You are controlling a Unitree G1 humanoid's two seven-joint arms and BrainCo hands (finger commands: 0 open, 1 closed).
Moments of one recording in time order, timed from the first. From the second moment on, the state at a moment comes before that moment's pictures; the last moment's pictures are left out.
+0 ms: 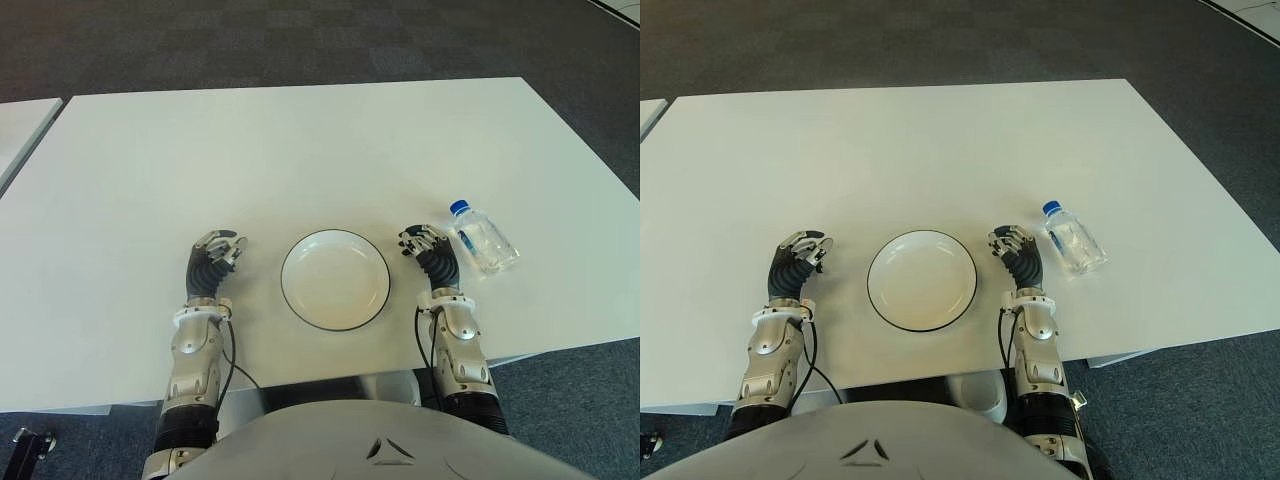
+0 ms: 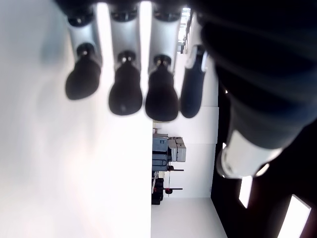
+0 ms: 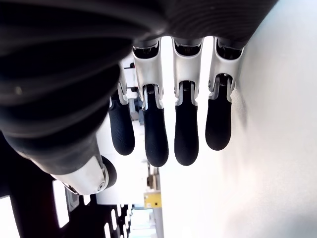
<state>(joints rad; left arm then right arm) 0.22 0.02 0.14 0.19 -0.08 -0.26 0.02 0.12 0.00 -0.05 0.15 0.03 -0.15 0.00</state>
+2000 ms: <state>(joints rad) 0.21 0.02 0.14 0.18 -0.07 -0.25 0.02 0.03 -0.32 0.12 0.37 -0.89 -0.54 -0.96</state>
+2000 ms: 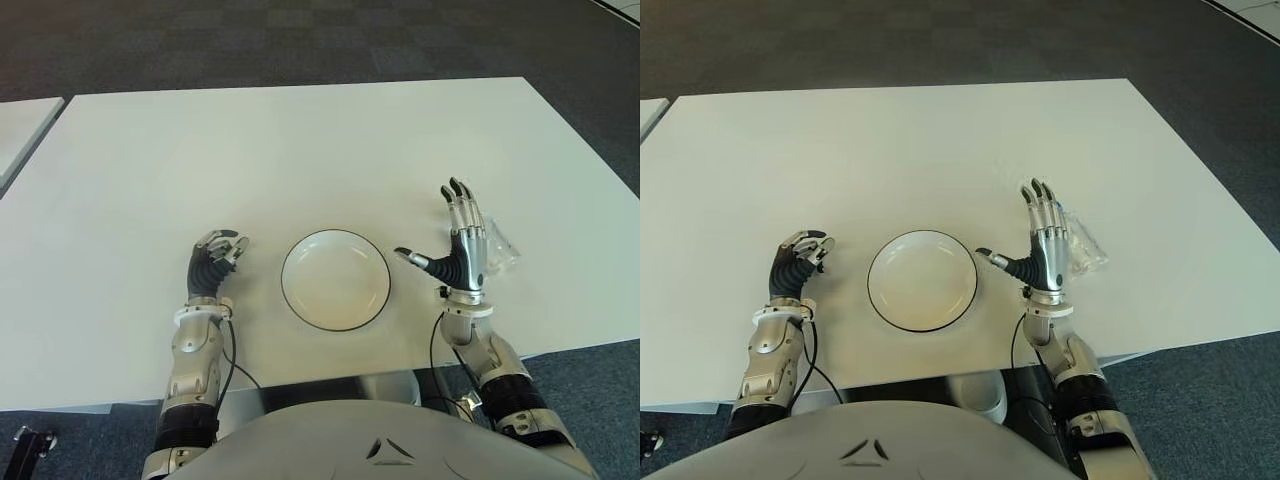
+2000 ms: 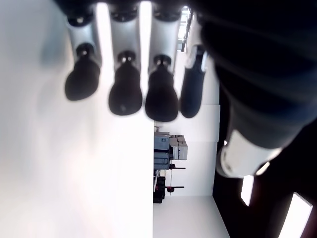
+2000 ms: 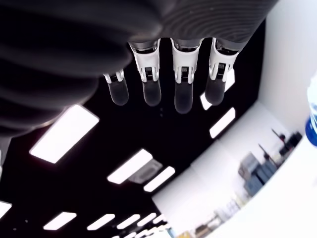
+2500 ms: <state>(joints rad) 0.22 0.02 0.14 0.17 -0.07 -0.22 0.02 0.07 -0.28 0.06 0.27 -0.88 -0.23 -0.99</state>
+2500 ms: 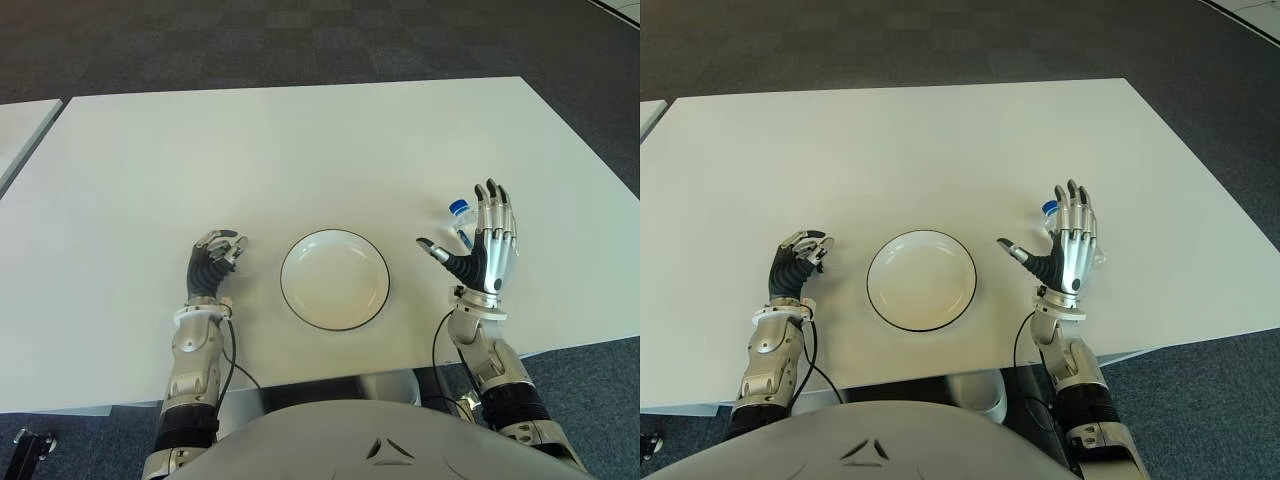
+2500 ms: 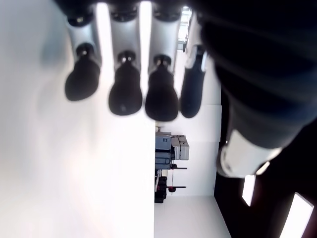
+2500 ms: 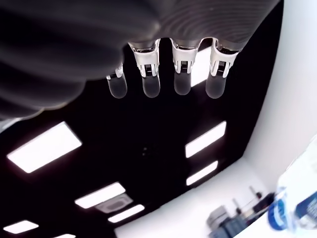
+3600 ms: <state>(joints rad) 0.23 0.00 0.14 0.13 -0.07 -0.19 0.02 -0.03 -0.22 -0.02 0.31 -0.91 0.47 -0.68</state>
